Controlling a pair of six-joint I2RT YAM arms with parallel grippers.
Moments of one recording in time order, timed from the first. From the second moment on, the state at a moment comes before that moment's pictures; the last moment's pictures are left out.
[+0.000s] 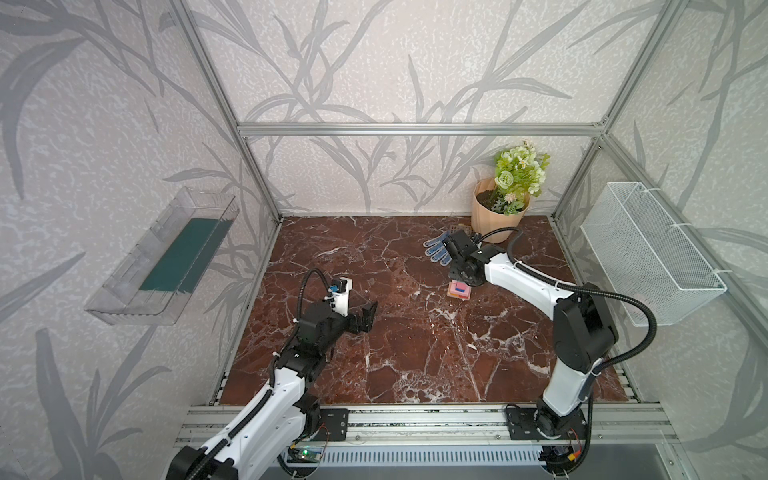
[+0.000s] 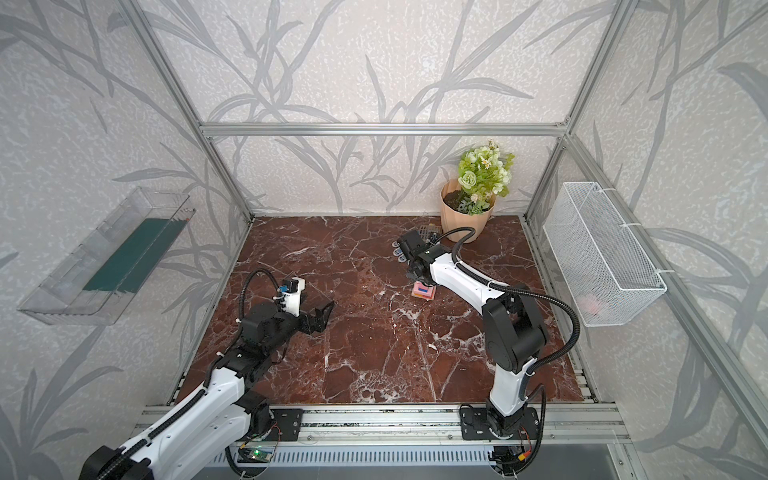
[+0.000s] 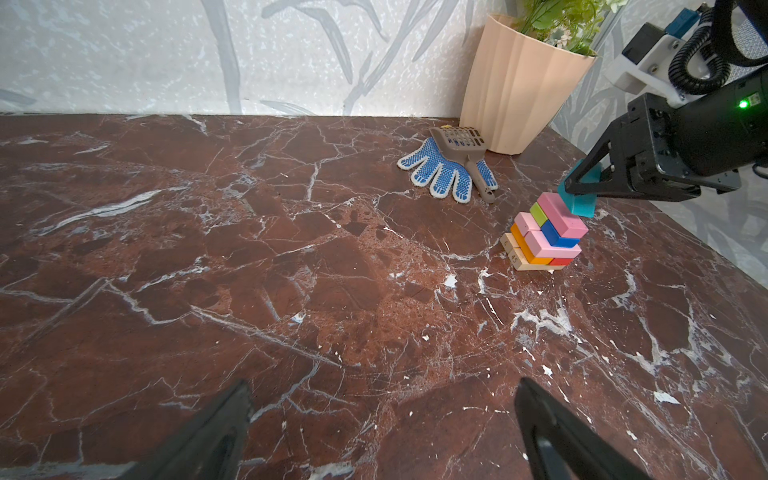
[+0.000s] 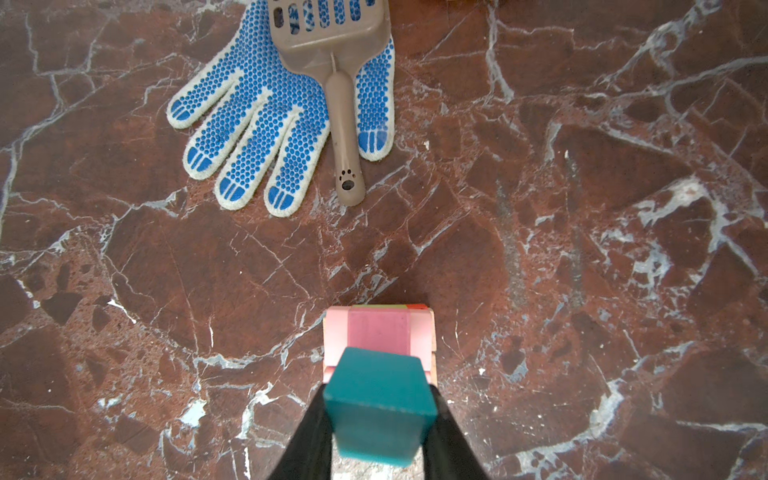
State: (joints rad) left arm -0.31 0.79 0.28 0.17 0.16 -0.16; right arm 0.55 1.81 1.41 -0.73 0.37 0.80
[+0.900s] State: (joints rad) left arm -0.31 0.79 0.28 0.17 0.16 -0.16; right arm 0.54 1.83 1.39 -0.70 0.33 0.78
